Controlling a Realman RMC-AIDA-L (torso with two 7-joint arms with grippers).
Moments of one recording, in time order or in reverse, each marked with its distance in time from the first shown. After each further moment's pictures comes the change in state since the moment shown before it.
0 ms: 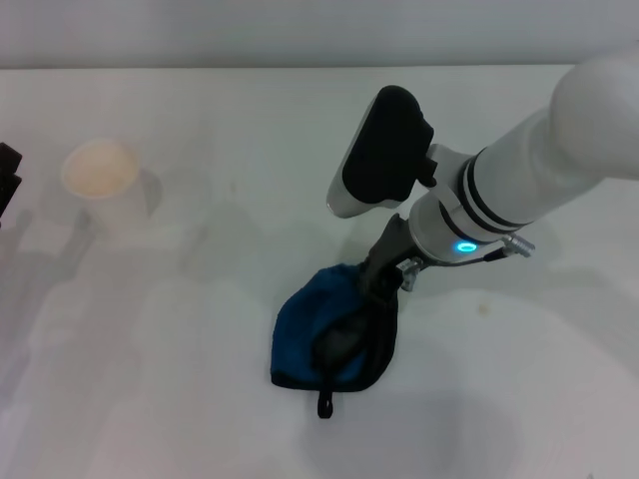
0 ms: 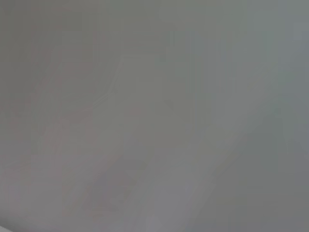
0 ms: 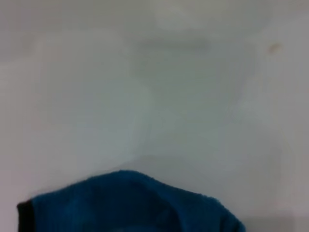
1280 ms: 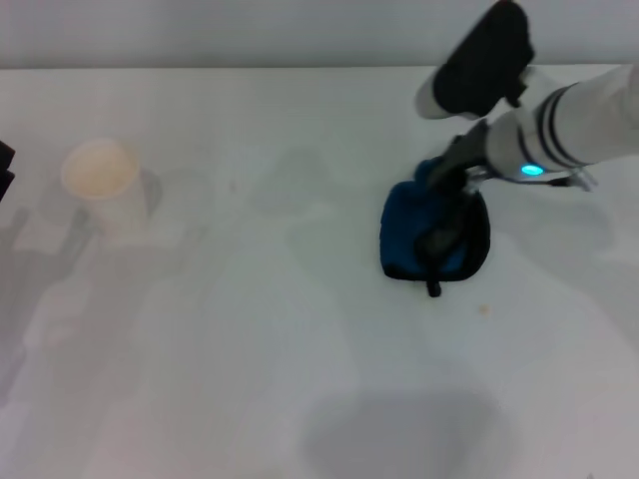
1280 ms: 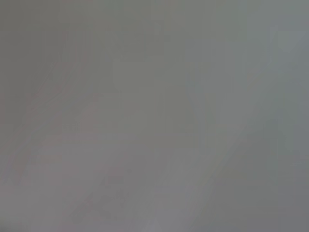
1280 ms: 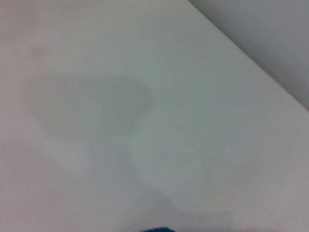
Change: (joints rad) left arm 0.009 0.001 0.000 0.024 0.000 0.000 -0.001; right arm -0.046 0.004 0.279 0.108 -0.240 0.219 0.004
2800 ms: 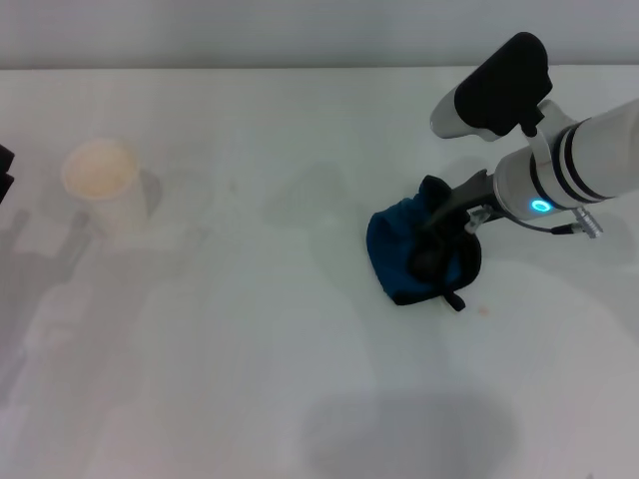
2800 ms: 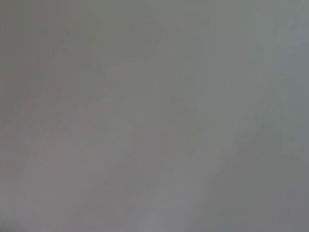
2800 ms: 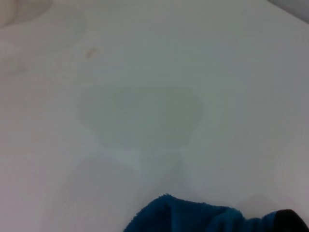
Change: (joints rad) left arm 0.008 -0.002 0.003 -0.001 0.000 0.012 0.000; right arm -0.073 -0.011 0.014 -0.043 0.159 -0.120 -0.001
